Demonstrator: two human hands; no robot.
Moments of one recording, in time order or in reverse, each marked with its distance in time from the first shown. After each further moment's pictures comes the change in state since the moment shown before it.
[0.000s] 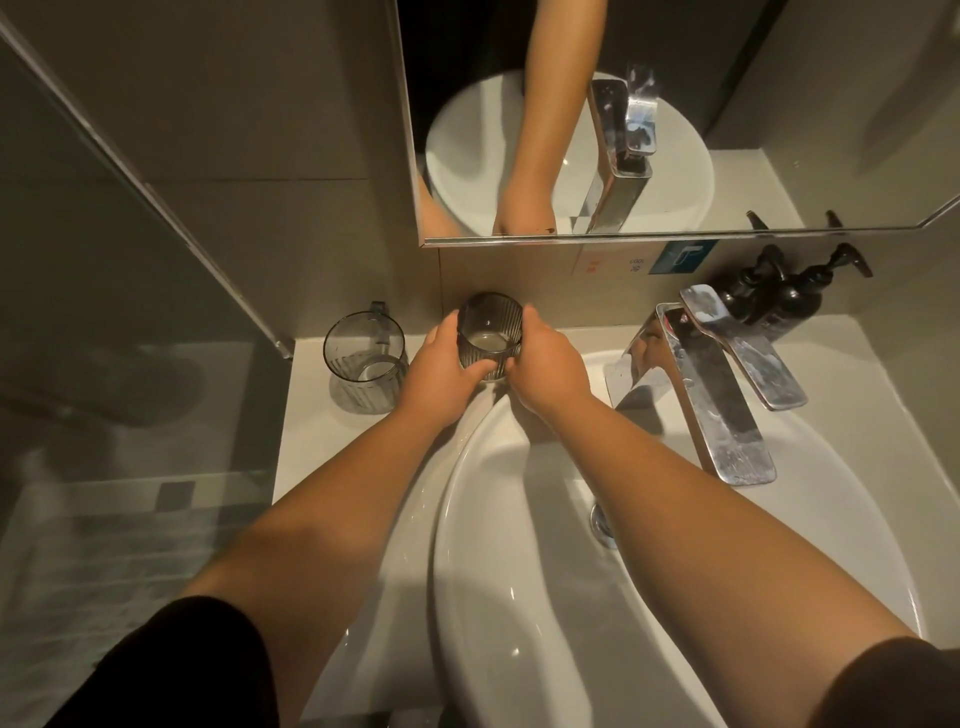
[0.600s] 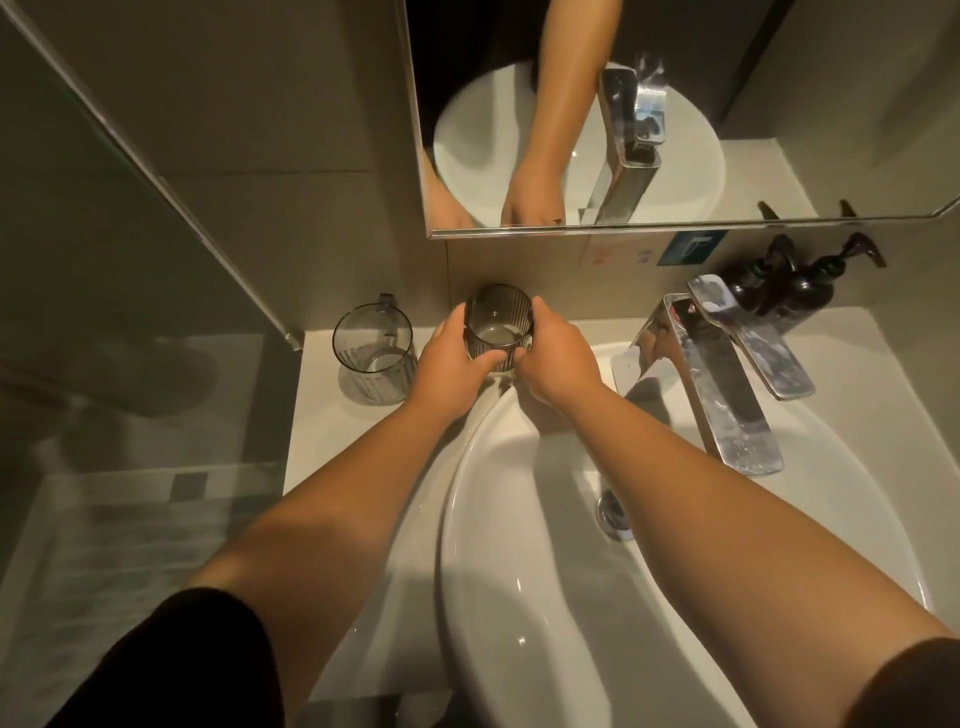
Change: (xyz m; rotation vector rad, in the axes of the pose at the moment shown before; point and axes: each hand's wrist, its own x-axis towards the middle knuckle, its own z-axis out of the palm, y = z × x) left_hand -0.002 -0.001 0.003 -0.116 0.018 -0.020; right_hand -0.004 0.000 -0.009 0.088 -0.027 -0.008
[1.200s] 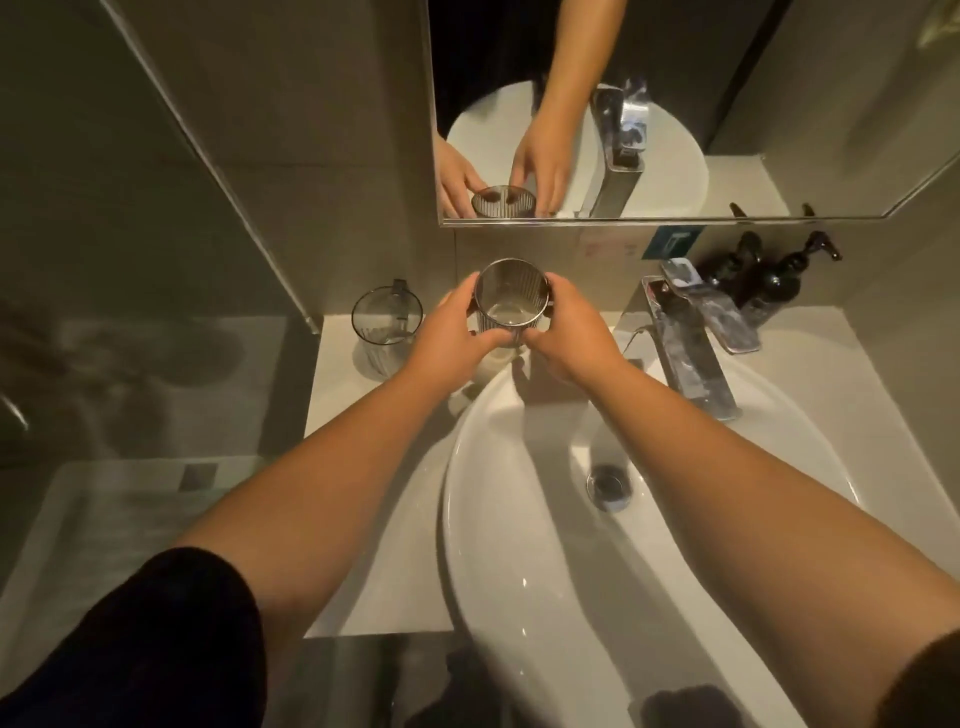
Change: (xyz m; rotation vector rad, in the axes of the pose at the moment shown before) left_hand -0.044 0.040 -0.036 -0.104 -0.026 0.148; right_hand -0.035 -0.009 -0.043 0.232 0.011 -0.093
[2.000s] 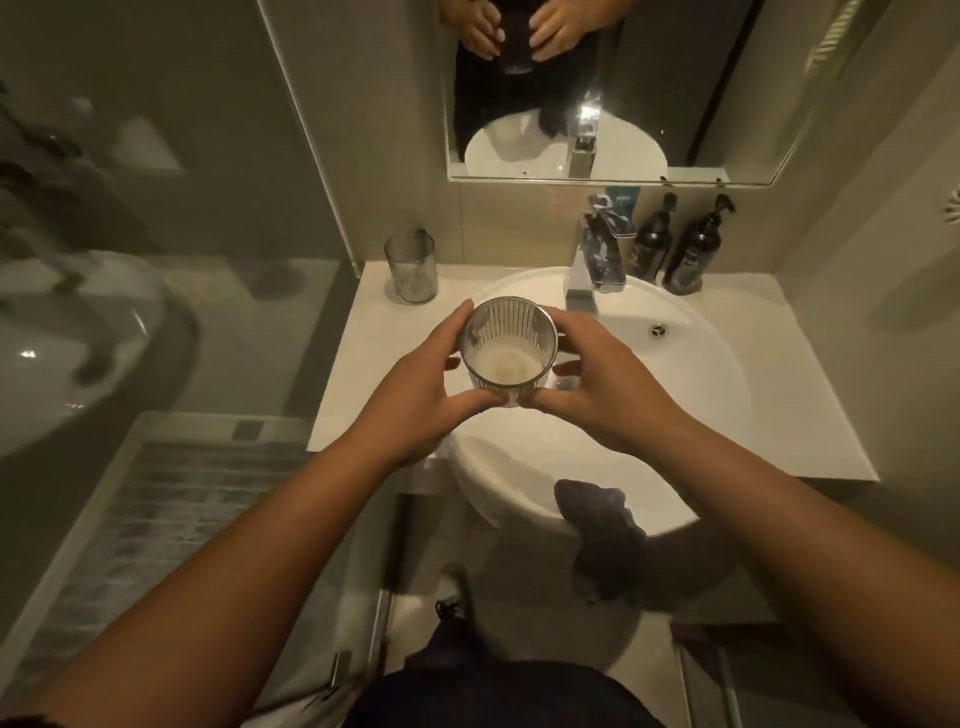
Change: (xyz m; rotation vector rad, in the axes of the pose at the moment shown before) left_hand -0.315 0.118 0.007 0.180 -0.006 0.057; right_hand -0.300 -0.022 -0.099 0.033 -0.158 -0.328
